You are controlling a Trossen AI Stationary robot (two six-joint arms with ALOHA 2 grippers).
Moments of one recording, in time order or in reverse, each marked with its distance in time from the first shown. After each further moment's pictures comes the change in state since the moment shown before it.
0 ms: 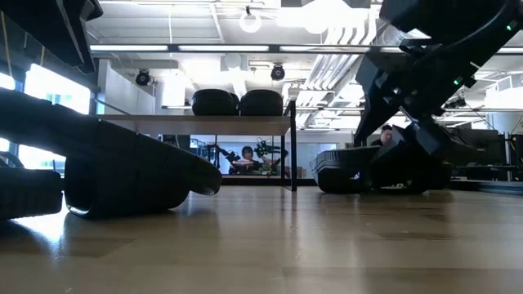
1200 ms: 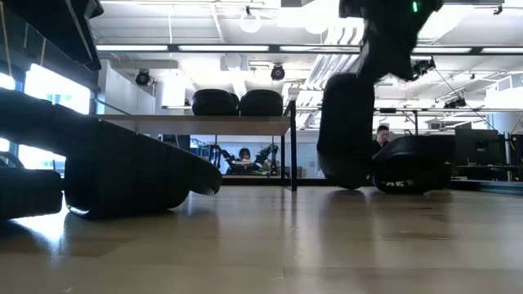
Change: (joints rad) left arm 0.000 -0.001 0.000 0.012 -0.039 -0.028; right arm -0.051 -0.053 0.380 -0.626 0.131 0.616
